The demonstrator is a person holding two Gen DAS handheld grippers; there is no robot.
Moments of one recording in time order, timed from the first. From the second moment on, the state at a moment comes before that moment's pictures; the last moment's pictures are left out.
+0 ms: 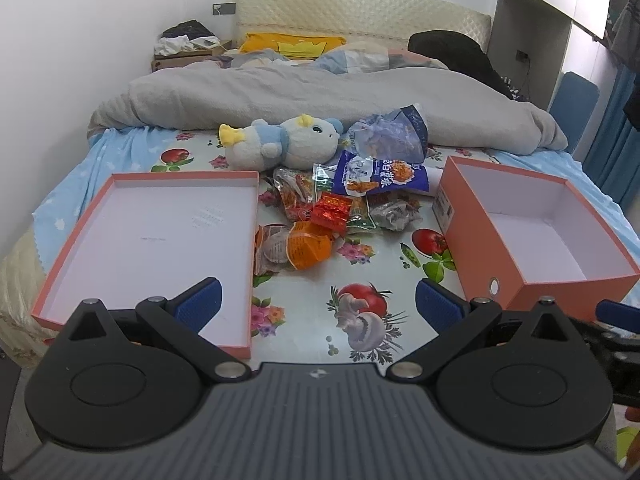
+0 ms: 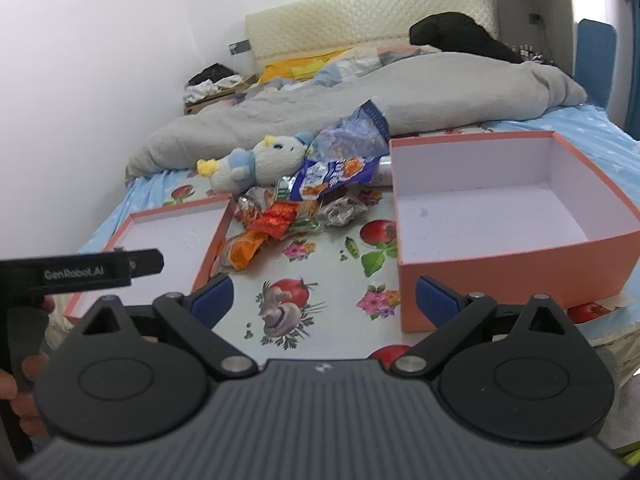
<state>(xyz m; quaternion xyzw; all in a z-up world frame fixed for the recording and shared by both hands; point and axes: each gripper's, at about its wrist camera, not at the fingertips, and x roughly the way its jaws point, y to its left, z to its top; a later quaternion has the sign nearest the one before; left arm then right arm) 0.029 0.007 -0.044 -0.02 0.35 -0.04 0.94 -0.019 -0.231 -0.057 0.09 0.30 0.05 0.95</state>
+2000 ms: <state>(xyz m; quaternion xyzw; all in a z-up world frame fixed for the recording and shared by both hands) 0.239 0.027 -0.105 -0.02 0.41 -0.05 0.91 0.132 -0.185 -0.115 0.02 0.30 0.08 0.95</state>
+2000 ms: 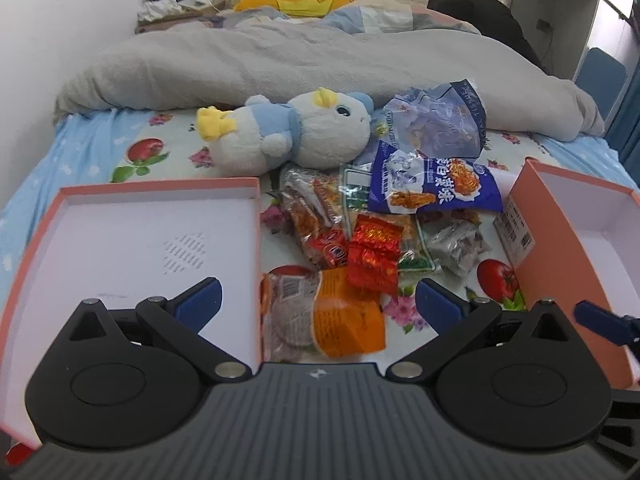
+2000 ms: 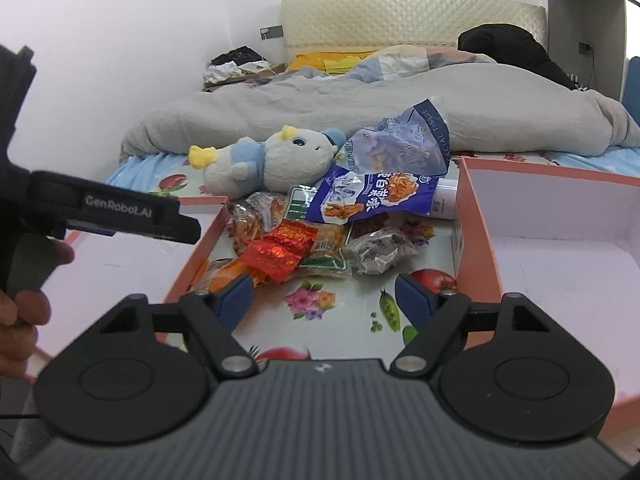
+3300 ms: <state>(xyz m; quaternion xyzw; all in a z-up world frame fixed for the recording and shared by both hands) 0.376 -0.007 -0.203 -0.05 0.47 -0.20 0.86 0.291 -0.193 -0.208 -0.03 0.35 0.03 0.93</state>
